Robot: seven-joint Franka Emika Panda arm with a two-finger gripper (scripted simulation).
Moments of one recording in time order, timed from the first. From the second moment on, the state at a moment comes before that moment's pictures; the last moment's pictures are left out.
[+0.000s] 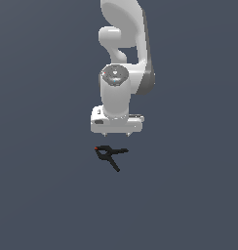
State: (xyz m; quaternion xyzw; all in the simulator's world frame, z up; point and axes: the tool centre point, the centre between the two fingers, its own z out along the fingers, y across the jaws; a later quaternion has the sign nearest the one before) arm -0.009 -0.010 0.150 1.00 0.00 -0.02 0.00
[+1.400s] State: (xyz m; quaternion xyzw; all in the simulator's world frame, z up) arm 0.003 0.003 0.153 0.99 0.10 0.00 0.01
